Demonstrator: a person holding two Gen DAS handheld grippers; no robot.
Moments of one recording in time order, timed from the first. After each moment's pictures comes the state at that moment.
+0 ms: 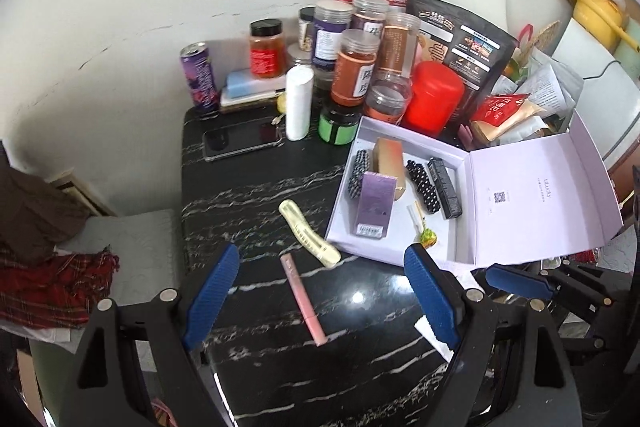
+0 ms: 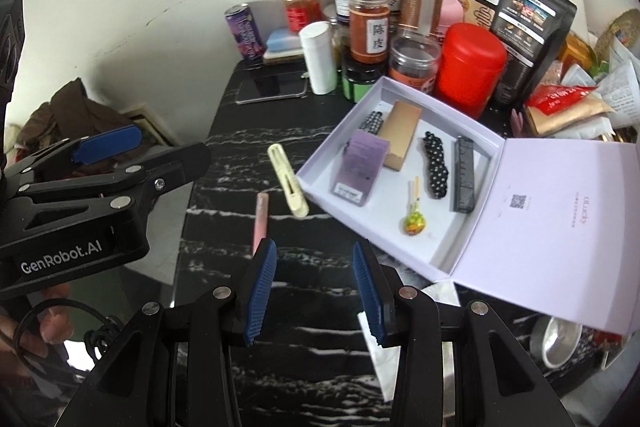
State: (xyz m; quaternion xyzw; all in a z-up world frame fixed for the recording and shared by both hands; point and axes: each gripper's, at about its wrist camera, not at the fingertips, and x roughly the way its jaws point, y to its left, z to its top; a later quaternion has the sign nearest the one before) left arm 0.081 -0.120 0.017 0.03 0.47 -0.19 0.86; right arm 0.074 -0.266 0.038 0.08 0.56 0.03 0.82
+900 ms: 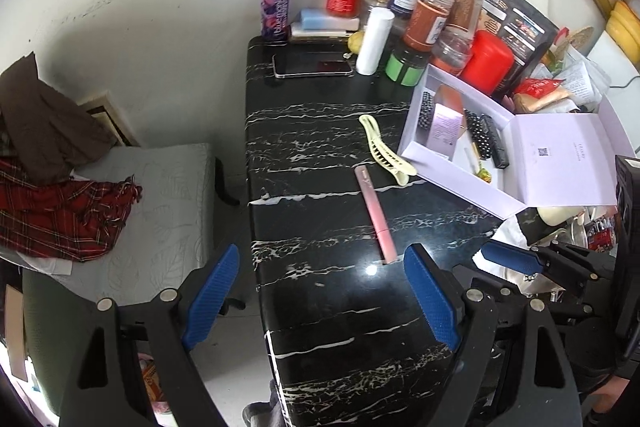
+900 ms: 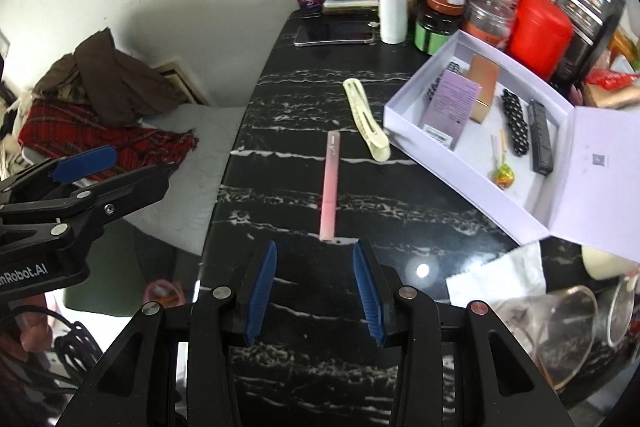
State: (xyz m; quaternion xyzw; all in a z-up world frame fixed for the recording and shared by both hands) left arm 0.034 -0.017 -0.043 0.00 0.51 -0.14 0.85; right arm 0.044 -0.181 -0.022 0.07 0.58 0.08 0.81
